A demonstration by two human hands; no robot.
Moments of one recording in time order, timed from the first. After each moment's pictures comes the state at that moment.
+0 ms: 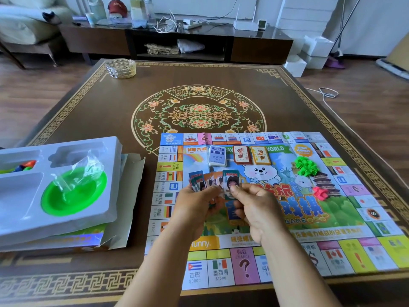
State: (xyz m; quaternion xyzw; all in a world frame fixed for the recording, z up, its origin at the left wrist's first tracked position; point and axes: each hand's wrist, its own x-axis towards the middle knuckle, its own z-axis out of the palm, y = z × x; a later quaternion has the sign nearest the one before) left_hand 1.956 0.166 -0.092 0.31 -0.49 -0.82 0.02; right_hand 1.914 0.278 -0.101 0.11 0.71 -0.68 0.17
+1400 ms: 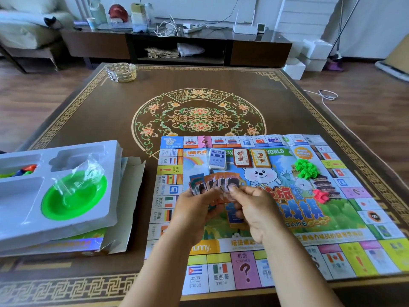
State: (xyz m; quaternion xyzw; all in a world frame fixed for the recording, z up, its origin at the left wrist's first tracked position) left_hand 1.957 0.167 -0.093 0.31 -0.47 -0.83 0.02; right_hand 1.908 0.276 -0.101 0.07 0.74 -0.64 0.19
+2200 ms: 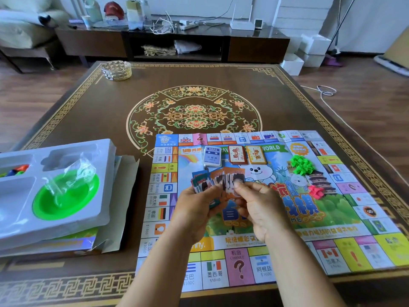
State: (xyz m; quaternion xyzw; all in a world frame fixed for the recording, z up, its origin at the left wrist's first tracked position) left_hand 1.953 0.178 -0.095 0.28 -0.45 -0.85 0.01; right_hand 1.908 0.292 -0.096 0.10 0.70 -0.69 0.16
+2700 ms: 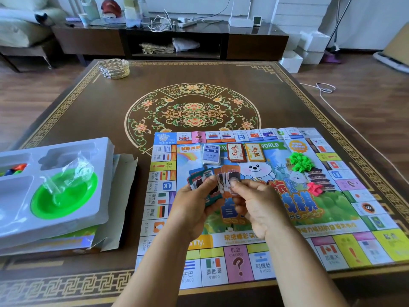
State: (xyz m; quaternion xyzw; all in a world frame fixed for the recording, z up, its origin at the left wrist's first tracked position) left_hand 1.953 0.175 -0.093 0.28 -0.44 -0.85 0.00; right_hand 1.907 0.292 -0.095 0.10 0.68 -0.70 0.19
